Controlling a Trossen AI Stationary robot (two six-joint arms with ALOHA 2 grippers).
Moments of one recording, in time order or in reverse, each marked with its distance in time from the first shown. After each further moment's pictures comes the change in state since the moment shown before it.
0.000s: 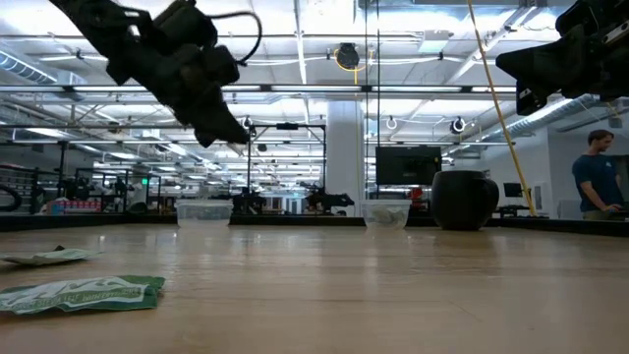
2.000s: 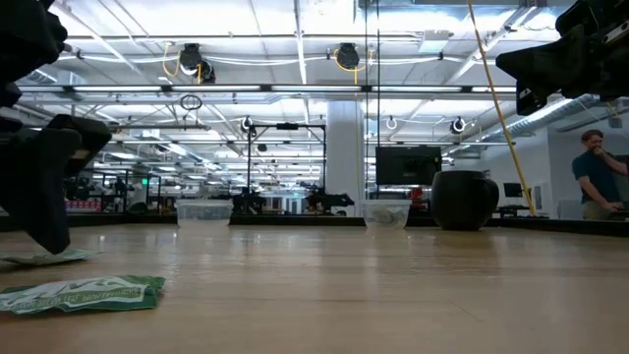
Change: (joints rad) left arm -1.098 0.410 0.002 0.089 -0.750 -0.352; right arm 0.000 0.000 0.000 0.000 0.000 0.000
